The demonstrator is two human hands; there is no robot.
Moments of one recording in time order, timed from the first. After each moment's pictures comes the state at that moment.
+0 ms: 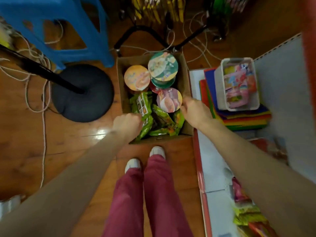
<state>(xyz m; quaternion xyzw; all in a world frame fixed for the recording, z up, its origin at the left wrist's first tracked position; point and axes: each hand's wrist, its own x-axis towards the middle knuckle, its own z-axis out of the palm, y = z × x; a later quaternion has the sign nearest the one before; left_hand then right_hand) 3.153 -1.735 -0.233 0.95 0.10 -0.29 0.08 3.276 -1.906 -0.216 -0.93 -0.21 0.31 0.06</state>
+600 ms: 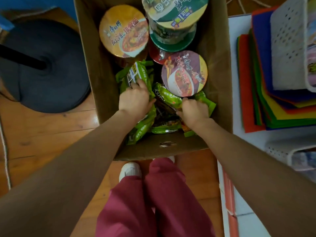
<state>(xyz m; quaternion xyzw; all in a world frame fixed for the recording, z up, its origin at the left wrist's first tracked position) 3.205 -1.749 -0.492 0.95 0.16 -0.27 0.06 3.261 -1.902 -0.488 -0.90 -0.22 0.38 -0.07</state>
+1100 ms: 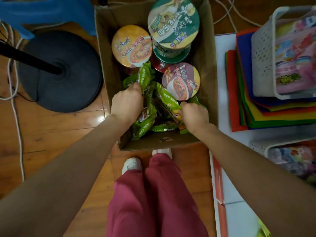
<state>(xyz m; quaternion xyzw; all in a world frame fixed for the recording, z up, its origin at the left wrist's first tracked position) 3.190 -1.730 -0.415 0.97 0.17 -0.16 0.11 3.255 -1.907 -0.430 -0.91 -0.27 0.32 -0.04</state>
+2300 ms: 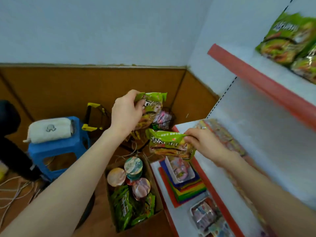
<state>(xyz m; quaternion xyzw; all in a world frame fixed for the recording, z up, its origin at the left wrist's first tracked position) 3.219 -1.708 0.241 0.87 0.06 0.29 0.40 3.238 -1.943 0.229 -0.95 -0.25 0.05 0.16</state>
